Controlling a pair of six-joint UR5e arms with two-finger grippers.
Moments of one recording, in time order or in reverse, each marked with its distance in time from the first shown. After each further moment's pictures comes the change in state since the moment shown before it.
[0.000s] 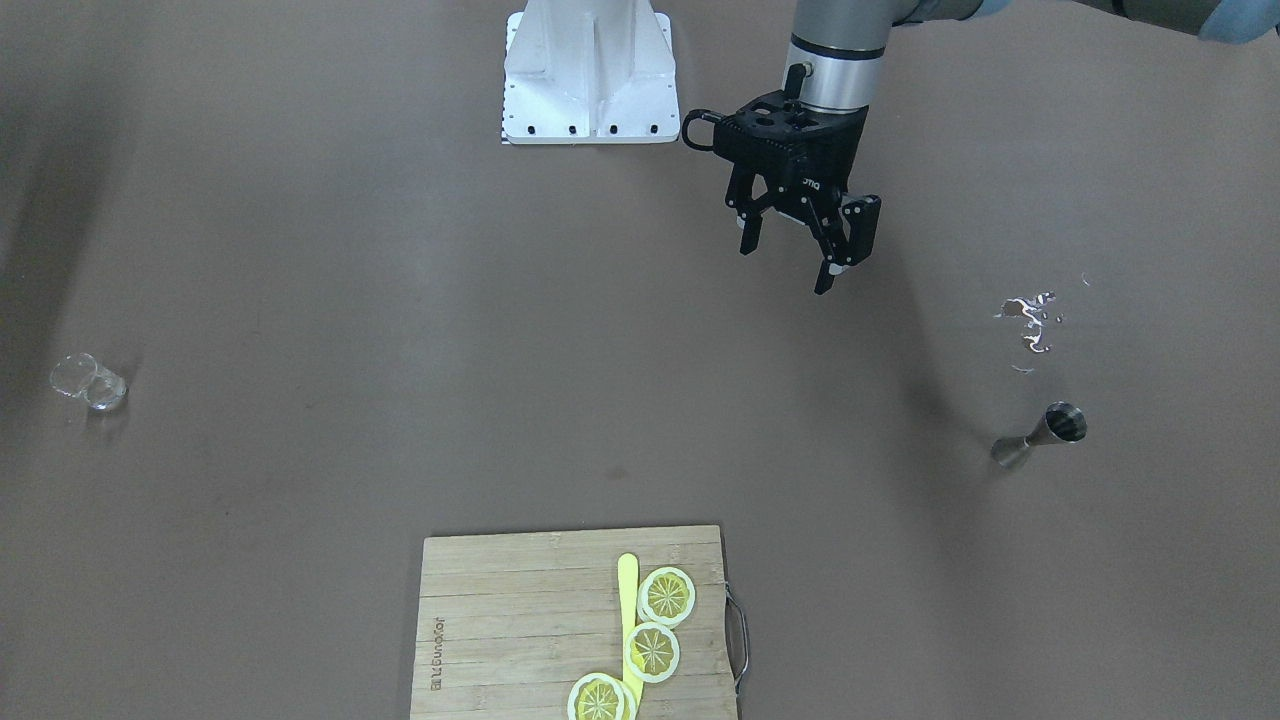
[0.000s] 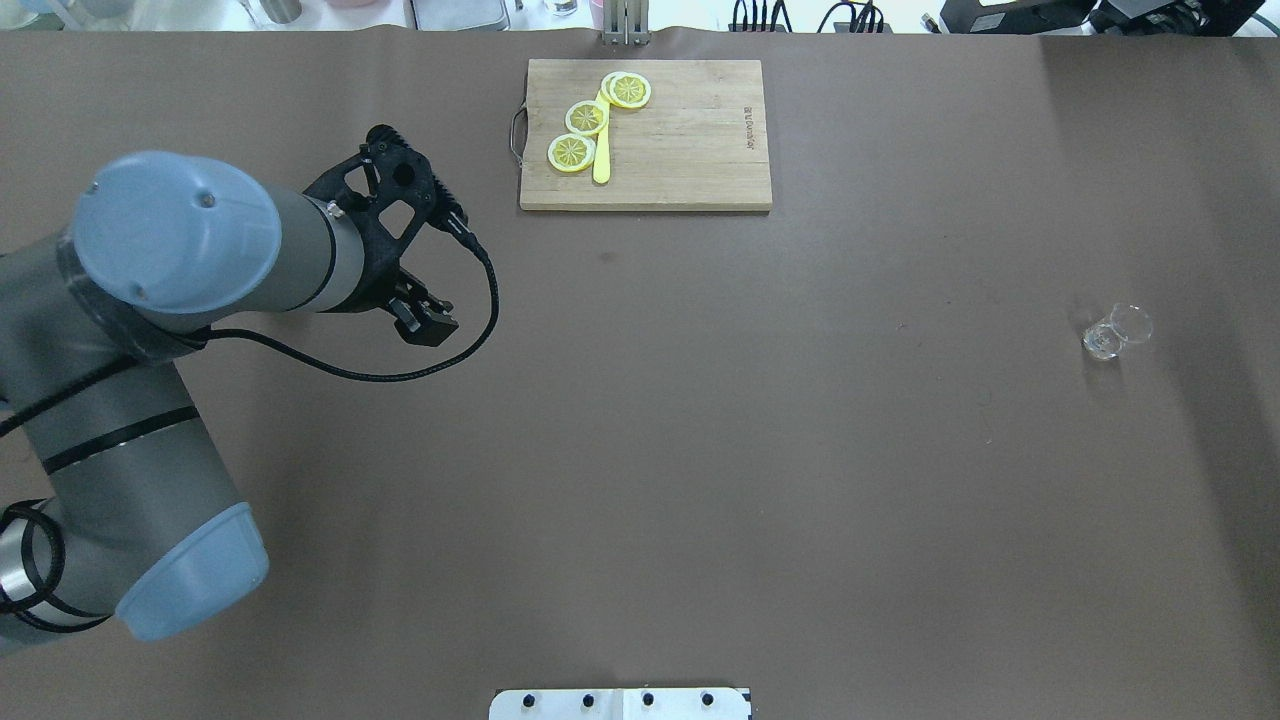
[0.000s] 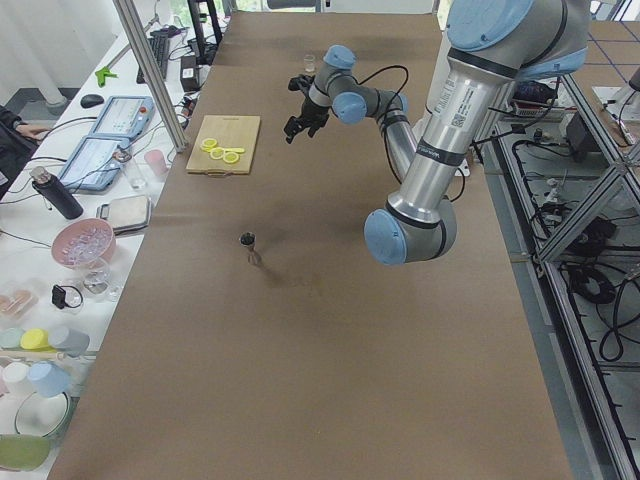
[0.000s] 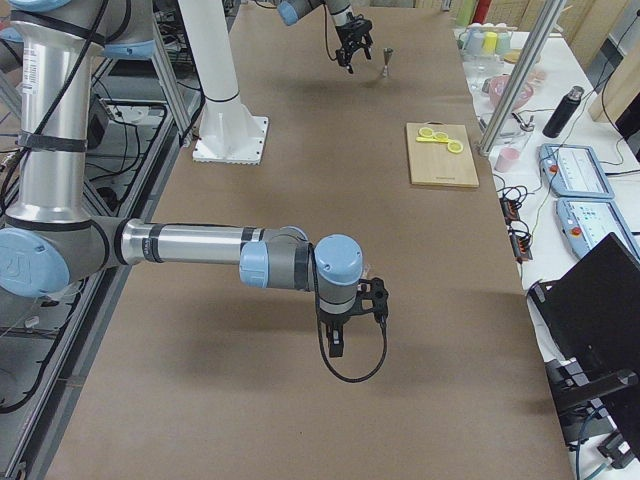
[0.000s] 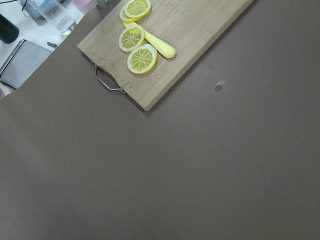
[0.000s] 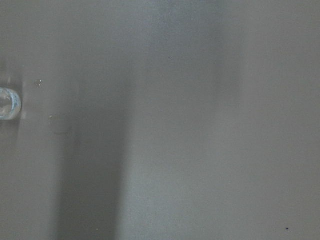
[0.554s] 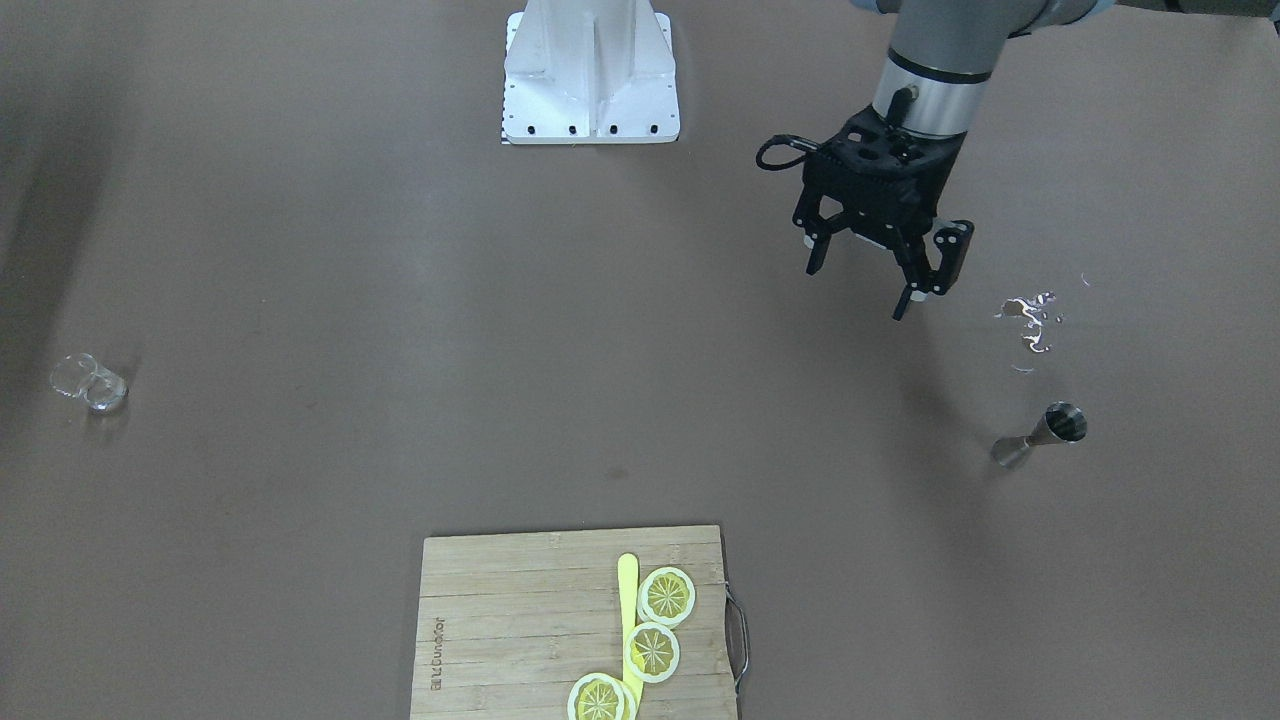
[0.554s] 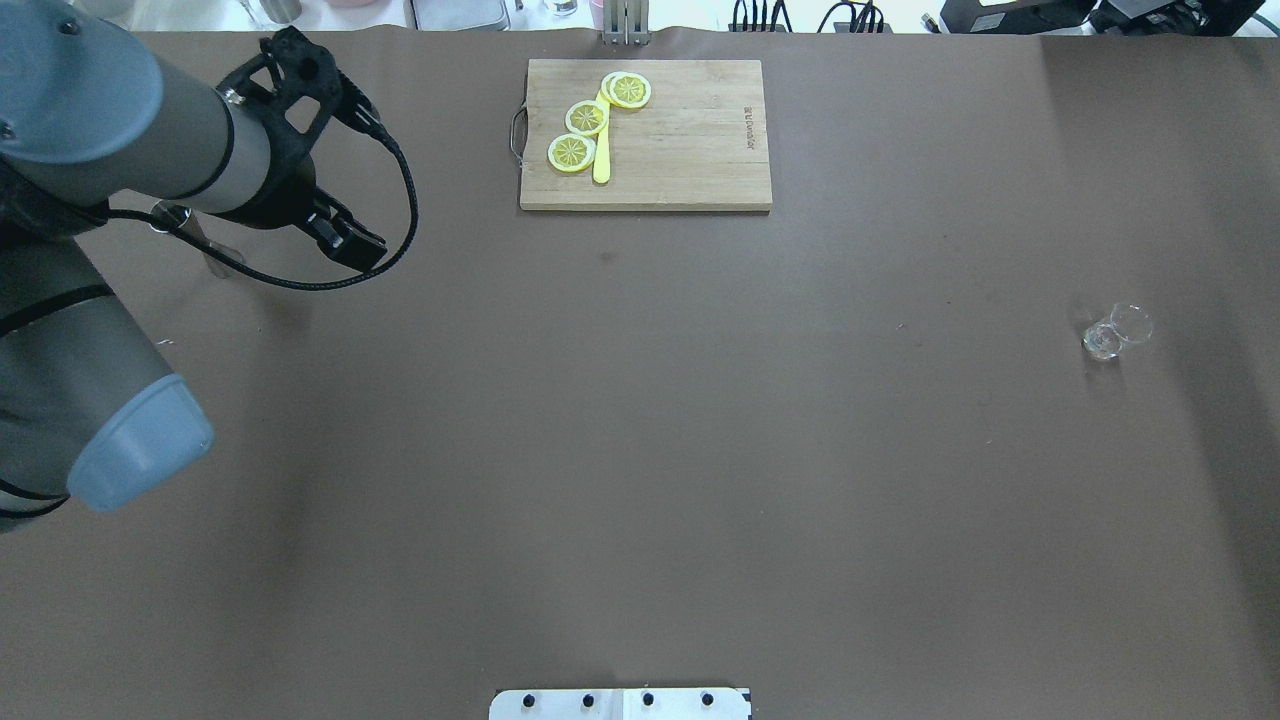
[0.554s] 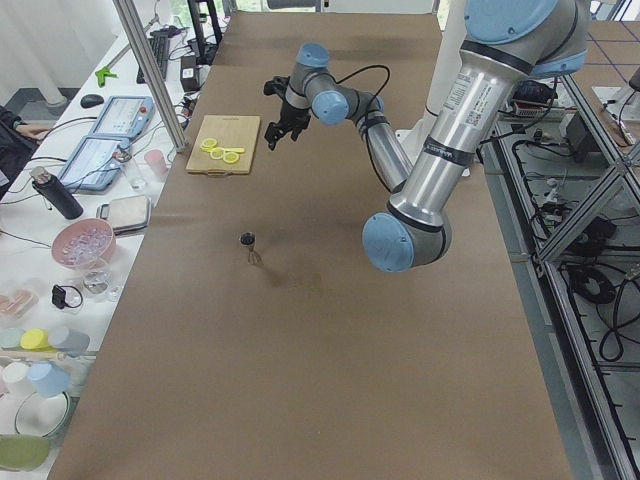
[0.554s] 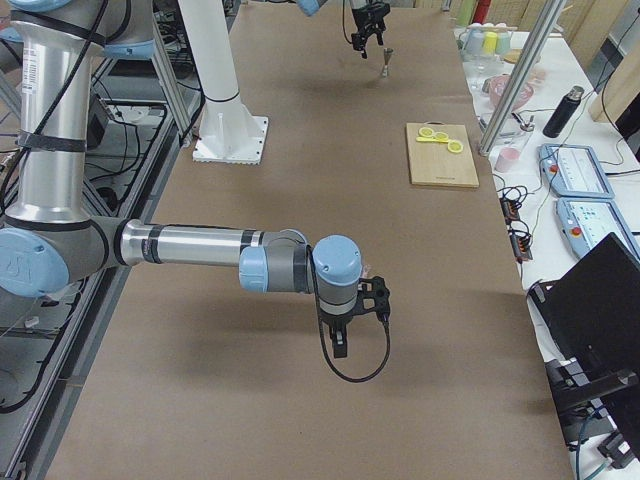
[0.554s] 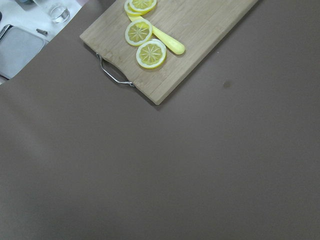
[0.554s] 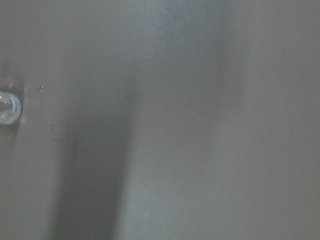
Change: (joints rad) left arm -0.205 0.032 0.049 0.005 -0.185 0.019; right arm 0.000 -0.009 -0.024 0.100 0.000 -0.002
